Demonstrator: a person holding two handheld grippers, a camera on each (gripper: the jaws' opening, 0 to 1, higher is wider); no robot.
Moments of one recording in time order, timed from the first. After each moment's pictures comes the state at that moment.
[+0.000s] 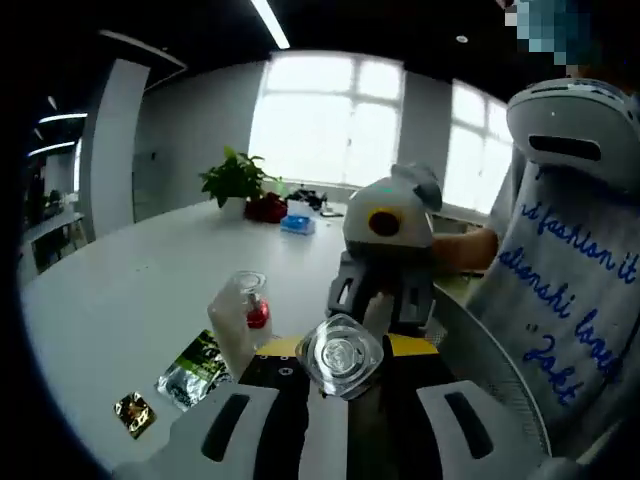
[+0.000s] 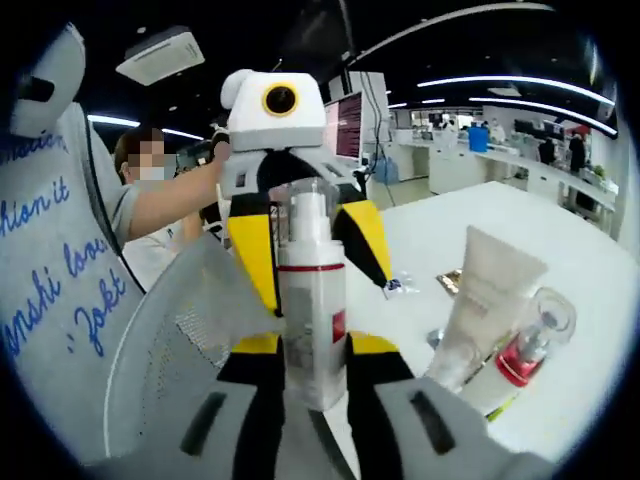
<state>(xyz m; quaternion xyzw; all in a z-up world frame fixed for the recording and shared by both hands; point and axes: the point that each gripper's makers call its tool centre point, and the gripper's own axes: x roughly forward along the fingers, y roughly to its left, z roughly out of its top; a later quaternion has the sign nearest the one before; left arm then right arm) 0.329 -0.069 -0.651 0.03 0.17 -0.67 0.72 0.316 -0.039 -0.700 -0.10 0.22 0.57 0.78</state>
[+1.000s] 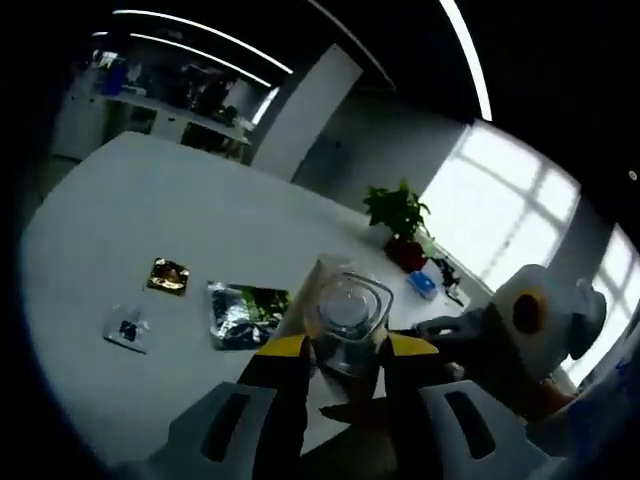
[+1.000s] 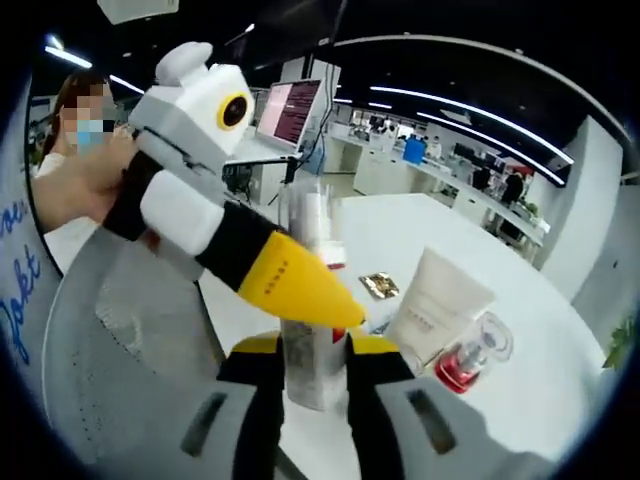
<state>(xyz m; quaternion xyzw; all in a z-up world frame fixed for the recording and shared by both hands) 0.363 -0.049 -0.671 -0.23 0.24 -0.35 0.87 0.348 -0.045 -0.699 -0.23 0.18 0.42 0.86</state>
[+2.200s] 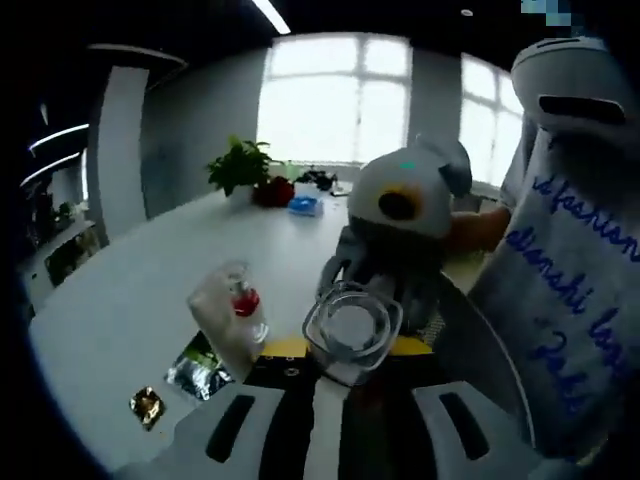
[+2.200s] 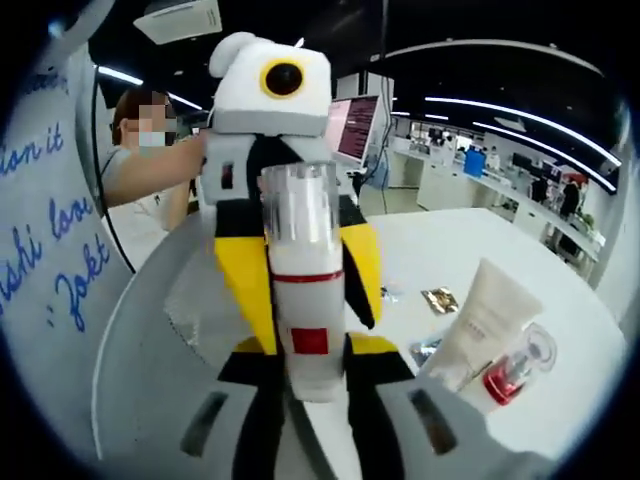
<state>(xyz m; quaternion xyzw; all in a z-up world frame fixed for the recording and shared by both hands) 0.291 -0.068 -0.652 0.14 0.16 -0.69 0.70 0.302 -0.028 -0.696 -0.19 0.18 0.57 0.78</state>
